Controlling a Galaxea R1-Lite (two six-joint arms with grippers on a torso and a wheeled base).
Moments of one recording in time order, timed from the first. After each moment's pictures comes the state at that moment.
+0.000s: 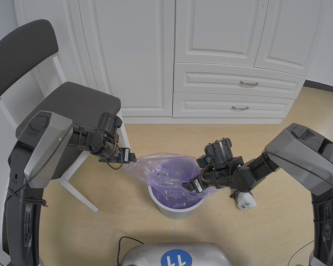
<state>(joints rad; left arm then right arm) -0.27 2.47 -1.75 0.17 0.00 -0.16 0.53 2.37 -1.26 -0.43 -0.02 -0.15</state>
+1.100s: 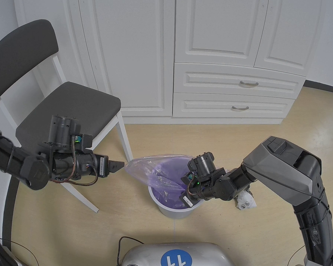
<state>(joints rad) -0.31 1.81 -0.82 -0.40 -0.09 -0.08 0.58 2.52 -1.40 -0.30 0.02 -0.30</state>
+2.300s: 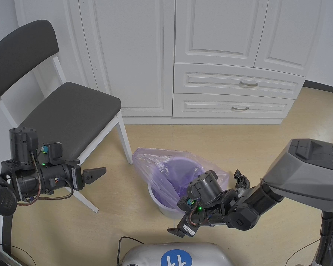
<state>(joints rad) -0.23 1.53 -0.51 -0.59 -0.25 -0.08 0.77 2.24 -0.95 -0.46 0.04 -0.27</state>
